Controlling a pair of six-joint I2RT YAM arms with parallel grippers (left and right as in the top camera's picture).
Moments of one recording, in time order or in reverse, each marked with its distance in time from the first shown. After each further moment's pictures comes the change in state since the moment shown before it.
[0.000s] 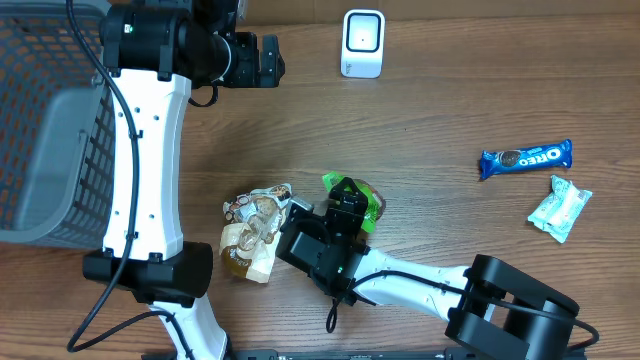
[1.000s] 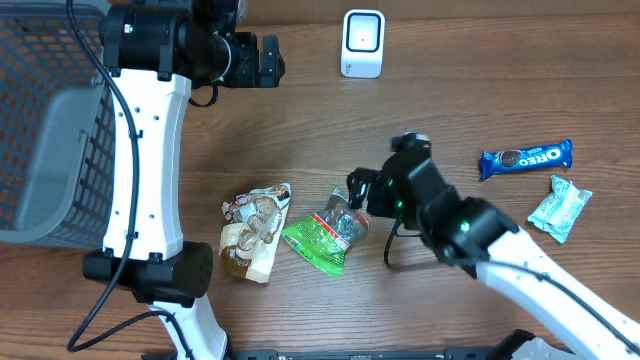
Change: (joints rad) left arm 0.000 0.000 0.000 0.000 0.000 0.000; right arm -0.437 -0.516 0.003 -0.328 -0.911 1.159
